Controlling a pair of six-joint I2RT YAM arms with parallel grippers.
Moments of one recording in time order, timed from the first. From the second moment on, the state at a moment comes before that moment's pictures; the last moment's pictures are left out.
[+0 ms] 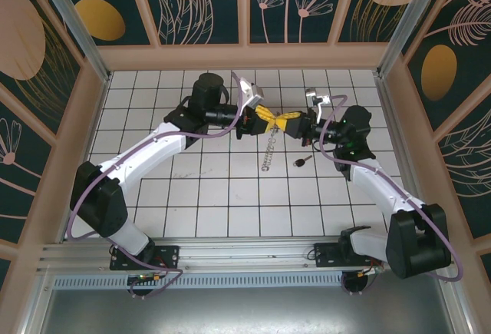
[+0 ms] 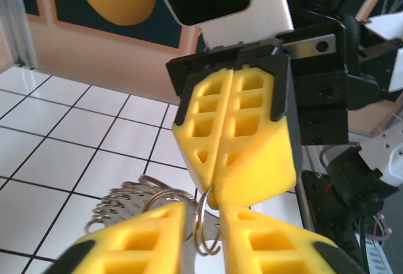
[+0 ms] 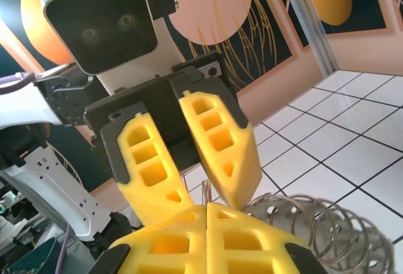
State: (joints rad) left arm -0.64 1.60 1.33 -0.06 0.86 0.03; right arm 0.25 1.21 0.70 0.65 -1.09 0.64
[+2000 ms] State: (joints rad) left arm -0.58 1.55 1.01 0.87 0.76 -0.82; right arm 0.32 1.31 0.65 1.18 -0.77 0.98
